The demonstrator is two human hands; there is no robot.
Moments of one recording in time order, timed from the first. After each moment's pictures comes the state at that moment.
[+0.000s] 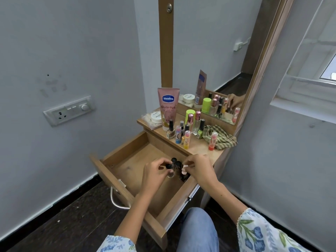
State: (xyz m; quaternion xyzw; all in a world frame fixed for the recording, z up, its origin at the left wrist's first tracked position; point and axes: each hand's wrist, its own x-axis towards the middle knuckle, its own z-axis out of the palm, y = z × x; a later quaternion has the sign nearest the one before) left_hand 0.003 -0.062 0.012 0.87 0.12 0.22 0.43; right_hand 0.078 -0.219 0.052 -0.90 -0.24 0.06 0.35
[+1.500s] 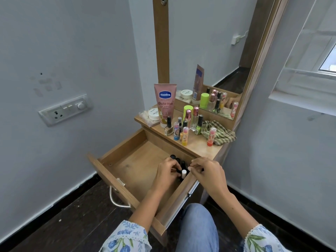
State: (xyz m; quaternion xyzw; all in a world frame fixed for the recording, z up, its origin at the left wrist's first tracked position) left_hand 0.029 -0.085 -0.012 0.89 0.08 0.13 0.44; right_hand 0.063 -0.251 0.035 -0.91 -0.25 -0.06 0.33
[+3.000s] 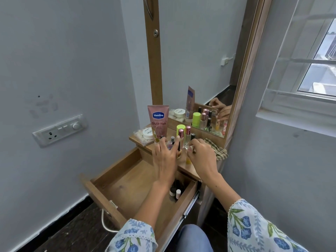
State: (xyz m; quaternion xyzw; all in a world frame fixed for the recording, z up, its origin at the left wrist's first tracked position) left_hand 0.084 -0.101 0.068 0.90 0.12 0.41 0.04; right_hand 0.122 -0.221 0.106 -0.92 -0.22 -0.18 0.28
